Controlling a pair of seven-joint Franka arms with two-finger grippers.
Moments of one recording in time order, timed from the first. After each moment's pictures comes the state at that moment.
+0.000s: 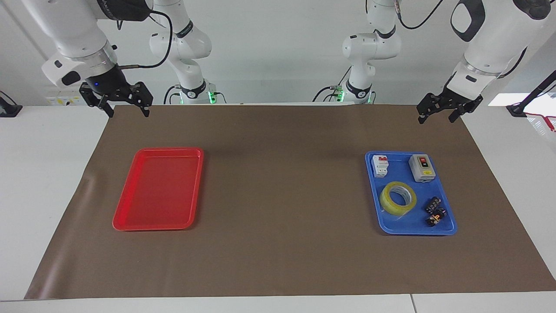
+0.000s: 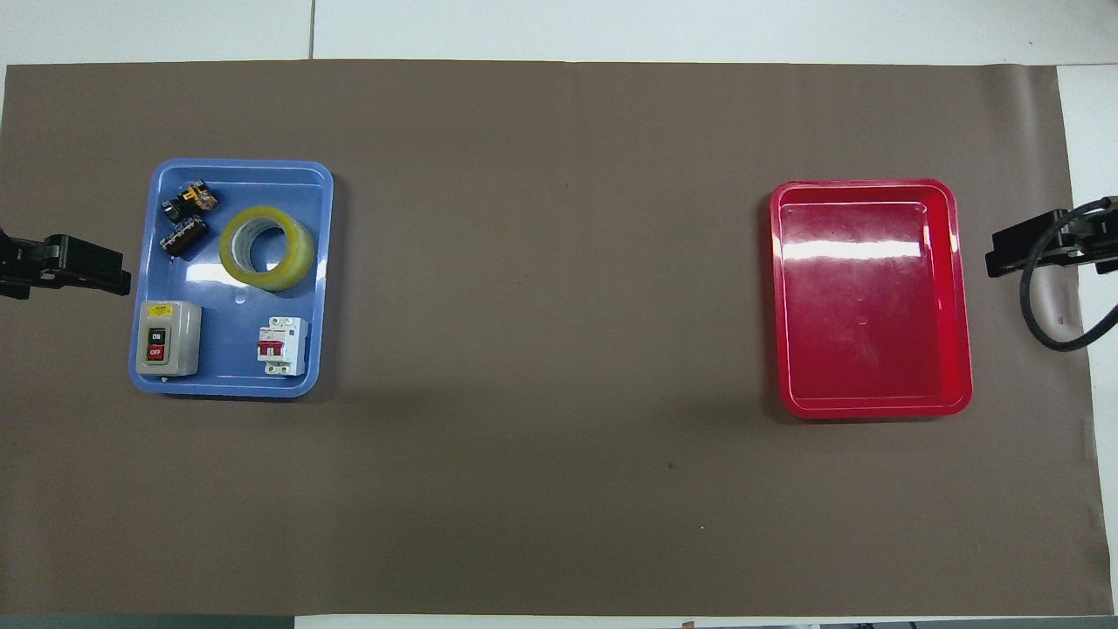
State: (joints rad) left arm -0.04 -0.04 0.00 -1.66 0.01 1.57 0.01; right arm 0.00 0.01 0.00 -1.51 -0.02 1.46 -0.01
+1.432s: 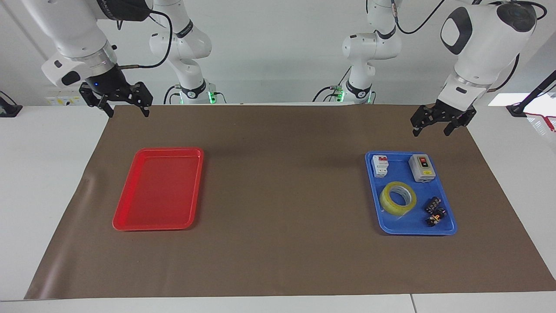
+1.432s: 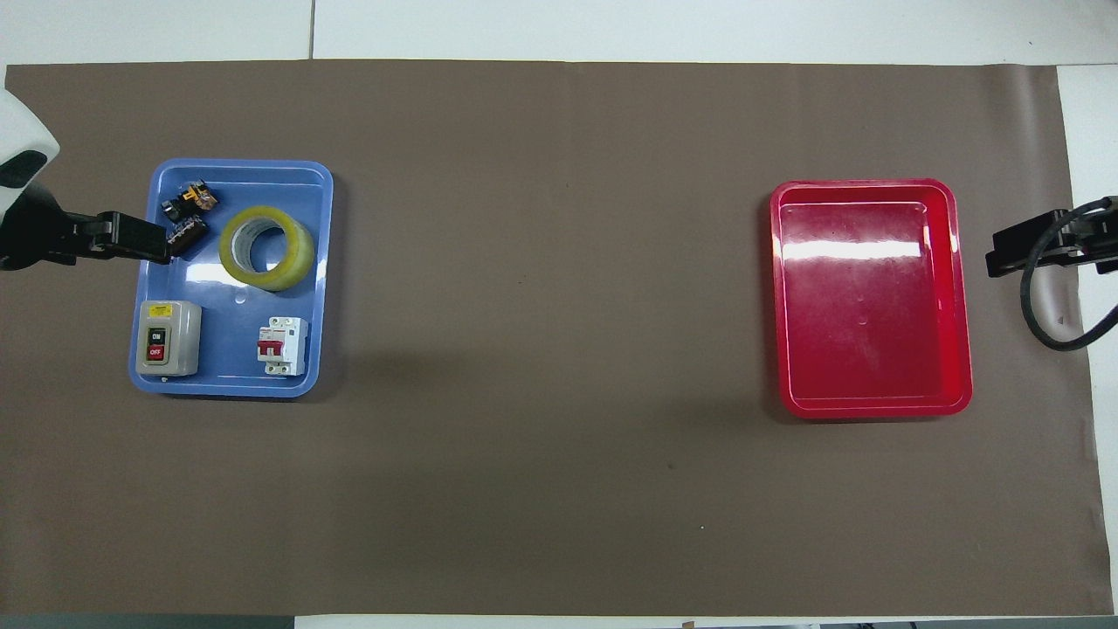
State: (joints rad) left arm -0.06 0.01 -0.01 -1.71 0.01 1.76 0.01; right arm 0.00 0.01 0.00 -1.51 -0.02 1.46 -0.01
